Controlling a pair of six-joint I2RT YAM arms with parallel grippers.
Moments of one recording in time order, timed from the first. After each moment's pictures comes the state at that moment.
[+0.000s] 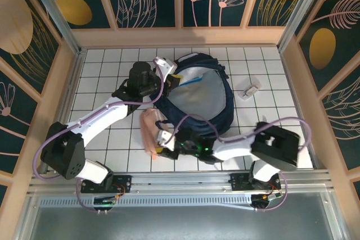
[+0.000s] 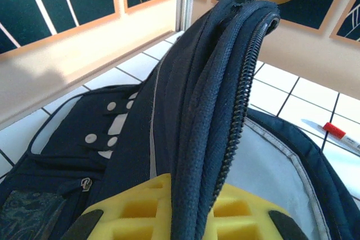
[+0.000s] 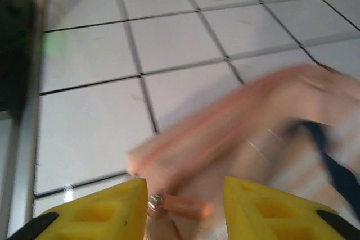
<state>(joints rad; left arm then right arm) -0.57 1.47 1.05 0.14 0.39 0.02 1.22 1.49 0.52 0.50 -0.02 -0.07</state>
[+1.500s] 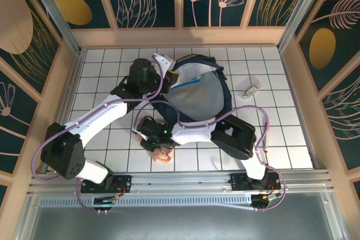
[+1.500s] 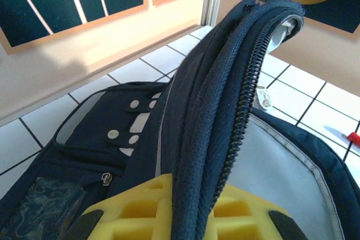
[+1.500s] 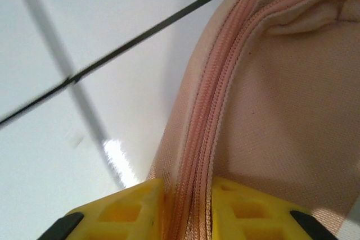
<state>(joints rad) -0.57 1.47 1.11 0.03 0.29 -0.01 1.25 2.00 1.25 -0.23 -0.03 0.12</state>
